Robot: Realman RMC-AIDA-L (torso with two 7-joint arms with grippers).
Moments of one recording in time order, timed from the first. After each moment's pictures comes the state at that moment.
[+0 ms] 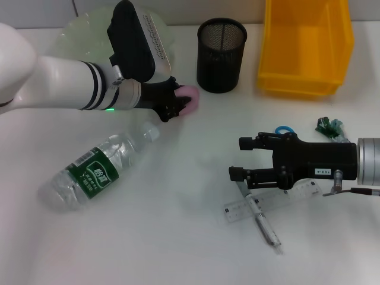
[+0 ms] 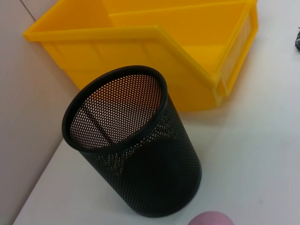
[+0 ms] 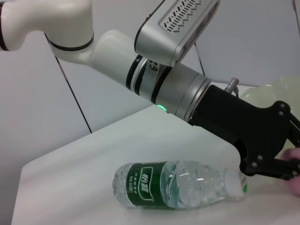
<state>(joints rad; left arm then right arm) -0.80 -2.08 1.53 0.57 1.91 0.65 -1.40 0.55 2.06 -0.79 -0.42 -1.95 -1.52 1.26</state>
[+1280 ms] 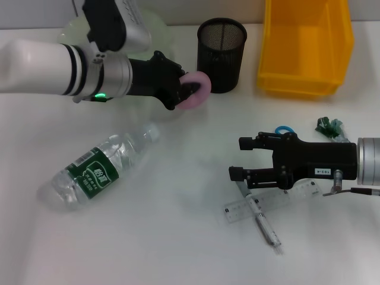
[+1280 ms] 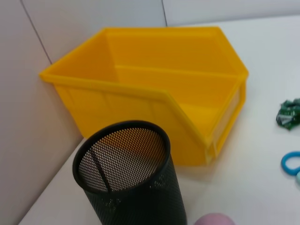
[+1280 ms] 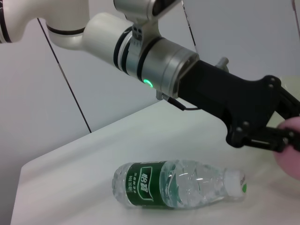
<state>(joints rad) -0.77 -2.07 1.32 0.64 1.90 0.90 -1.41 0.55 2.06 -0.79 -0.42 -1.95 -1.52 1.26</state>
